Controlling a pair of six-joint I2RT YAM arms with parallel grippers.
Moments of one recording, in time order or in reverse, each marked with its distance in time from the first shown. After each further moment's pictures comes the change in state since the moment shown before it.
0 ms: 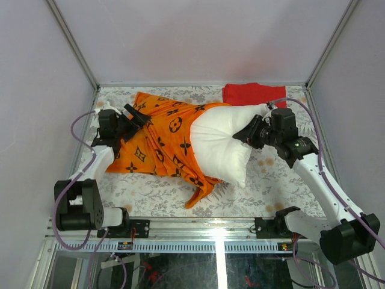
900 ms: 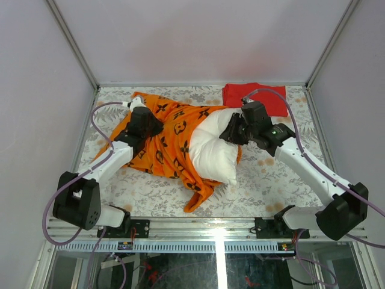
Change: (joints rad) left arm -0.377 0.018 0.100 -0.127 -0.464 0.071; right arm 0.232 0.214 0.149 -0.053 0.246 -0.053
